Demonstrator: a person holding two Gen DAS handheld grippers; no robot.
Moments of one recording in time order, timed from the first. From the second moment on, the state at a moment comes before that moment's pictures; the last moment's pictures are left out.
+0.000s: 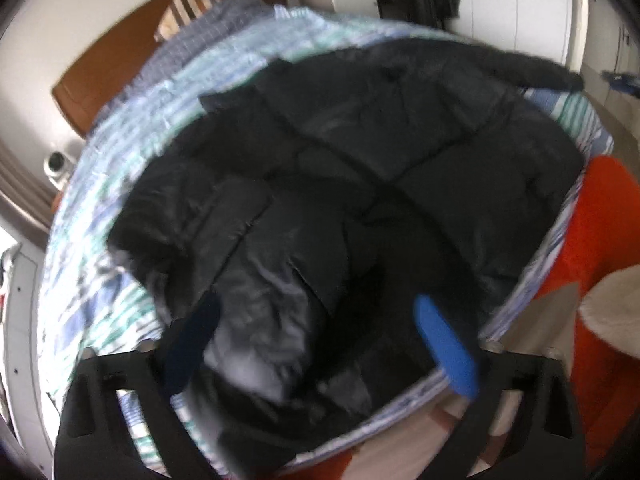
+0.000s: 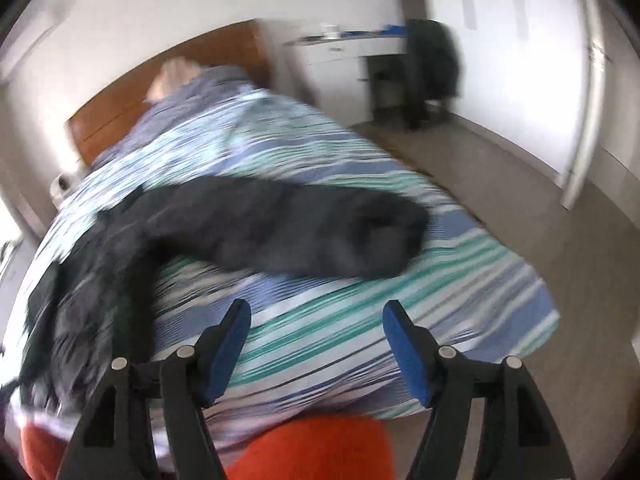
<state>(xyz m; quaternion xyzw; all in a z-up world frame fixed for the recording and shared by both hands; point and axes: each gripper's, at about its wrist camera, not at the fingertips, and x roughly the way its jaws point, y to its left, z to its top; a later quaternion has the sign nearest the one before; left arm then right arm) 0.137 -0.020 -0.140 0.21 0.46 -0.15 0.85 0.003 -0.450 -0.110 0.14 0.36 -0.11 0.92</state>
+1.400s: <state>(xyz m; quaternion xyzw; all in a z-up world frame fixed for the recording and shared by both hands) 0.095 0.249 -0.118 -0.26 0.47 -0.07 0.84 0.084 -0.308 -0.185 0.22 0.50 0.13 0.83</state>
